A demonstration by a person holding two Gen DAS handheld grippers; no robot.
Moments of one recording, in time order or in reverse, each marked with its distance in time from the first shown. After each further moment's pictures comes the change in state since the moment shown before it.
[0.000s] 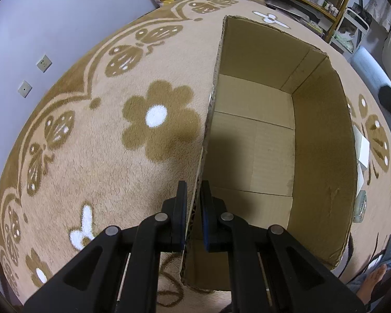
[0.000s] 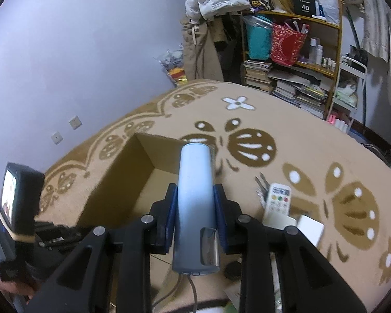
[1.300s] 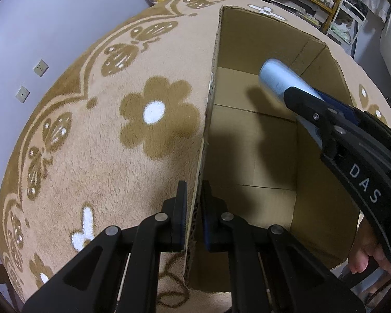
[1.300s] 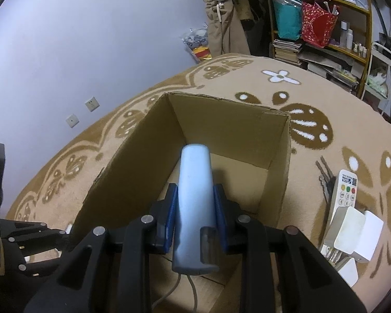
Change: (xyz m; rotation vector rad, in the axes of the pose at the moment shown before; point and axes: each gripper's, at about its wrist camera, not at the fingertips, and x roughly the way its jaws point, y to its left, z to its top) left arm 0.005 -0.001 -0.001 0.043 0.015 0.006; right arm 0.075 0.041 -0.024 -0.026 0.092 0.106
